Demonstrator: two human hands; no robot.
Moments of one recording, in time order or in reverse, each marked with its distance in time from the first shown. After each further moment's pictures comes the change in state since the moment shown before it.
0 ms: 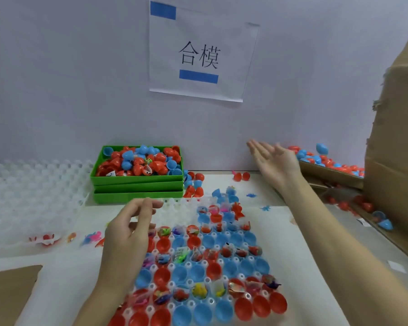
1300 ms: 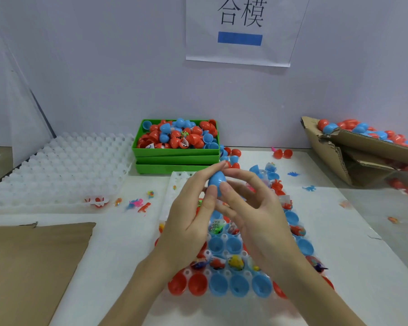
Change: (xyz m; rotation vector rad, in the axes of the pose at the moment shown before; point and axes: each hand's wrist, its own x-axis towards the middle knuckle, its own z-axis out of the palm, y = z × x) left_hand -0.018 0.005 0.013 0.029 -0.343 0.263; right_hand -0.158 0.143 0.023 -0.462 -0.353 -0.079
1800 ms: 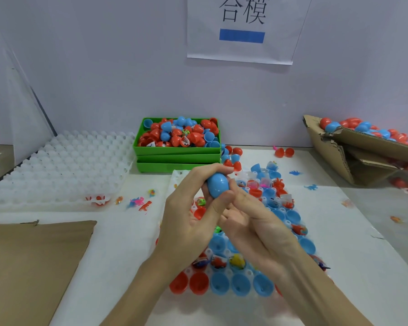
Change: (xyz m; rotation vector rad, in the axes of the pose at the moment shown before) left_hand 0.000 0.015 -0.001 0.009 0.114 0.121; right_hand -0.001 -0.001 0.000 0.545 -0.241 0.342
